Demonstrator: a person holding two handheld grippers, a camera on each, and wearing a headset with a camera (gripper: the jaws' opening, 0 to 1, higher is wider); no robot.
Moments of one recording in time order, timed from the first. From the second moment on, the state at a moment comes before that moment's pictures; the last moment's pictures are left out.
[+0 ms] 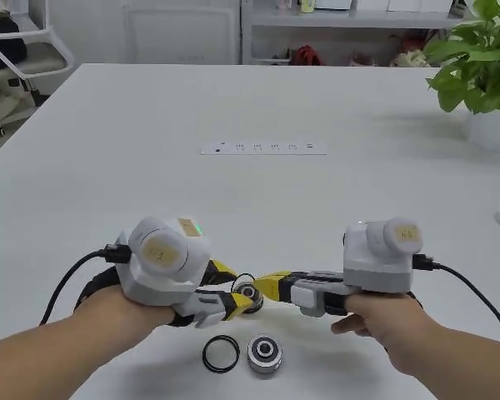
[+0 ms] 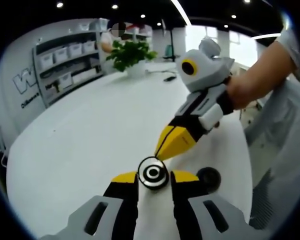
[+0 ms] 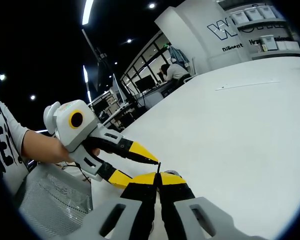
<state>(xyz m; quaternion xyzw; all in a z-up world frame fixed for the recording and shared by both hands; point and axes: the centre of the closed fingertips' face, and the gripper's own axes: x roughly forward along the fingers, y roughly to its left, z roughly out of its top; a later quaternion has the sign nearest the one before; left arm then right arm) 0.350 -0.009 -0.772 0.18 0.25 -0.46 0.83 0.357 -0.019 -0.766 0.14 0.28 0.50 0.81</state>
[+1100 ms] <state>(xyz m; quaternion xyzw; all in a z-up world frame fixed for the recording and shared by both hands) 0.333 0.019 -0.745 0.14 0.24 -0.45 0.85 0.355 -0.020 -0.748 0.15 0.26 0.50 0.81</state>
